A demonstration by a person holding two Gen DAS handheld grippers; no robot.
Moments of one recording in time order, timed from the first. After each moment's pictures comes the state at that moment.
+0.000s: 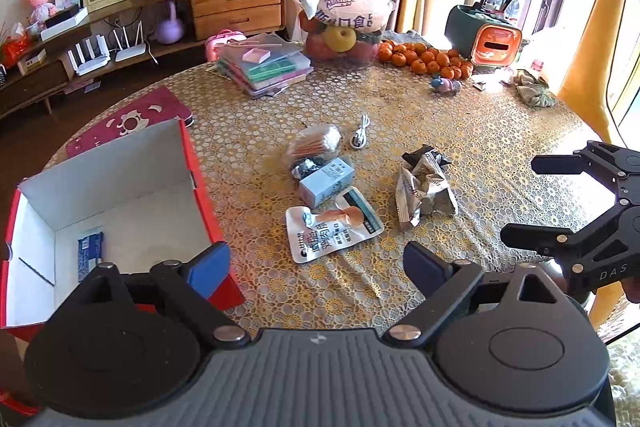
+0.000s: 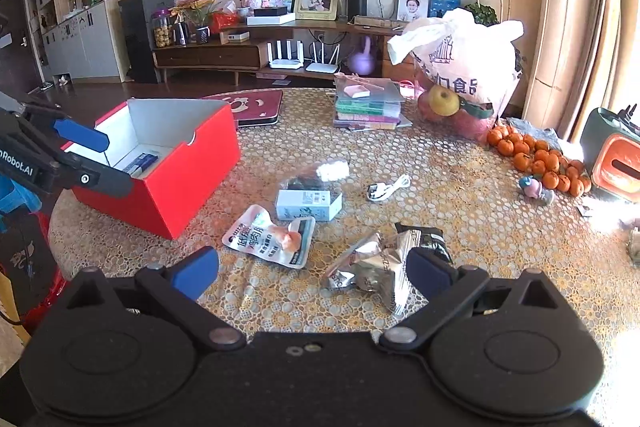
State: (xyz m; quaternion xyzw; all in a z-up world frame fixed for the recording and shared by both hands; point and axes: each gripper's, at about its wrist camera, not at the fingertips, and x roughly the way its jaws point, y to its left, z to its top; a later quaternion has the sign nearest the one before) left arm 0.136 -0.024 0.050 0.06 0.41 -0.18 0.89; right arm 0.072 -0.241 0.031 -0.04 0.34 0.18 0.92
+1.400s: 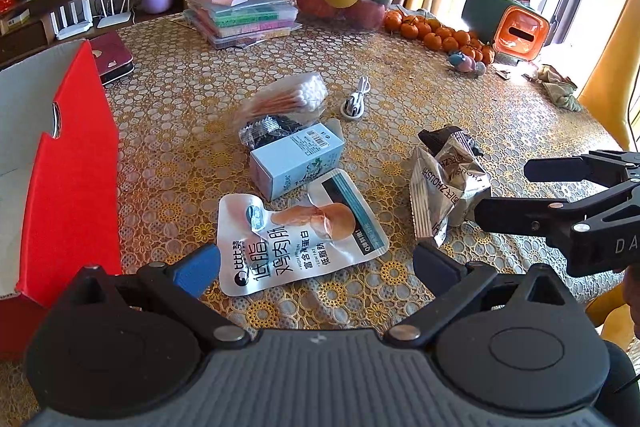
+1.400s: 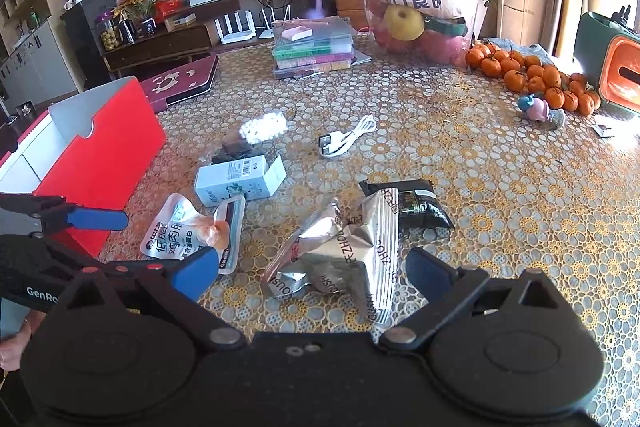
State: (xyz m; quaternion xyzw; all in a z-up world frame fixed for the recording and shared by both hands) left arm 0.210 -0.071 -0.080 0.00 0.42 -0.18 0.89; right arm 0.158 -0.261 -0.050 0.03 0.40 0.13 0.91
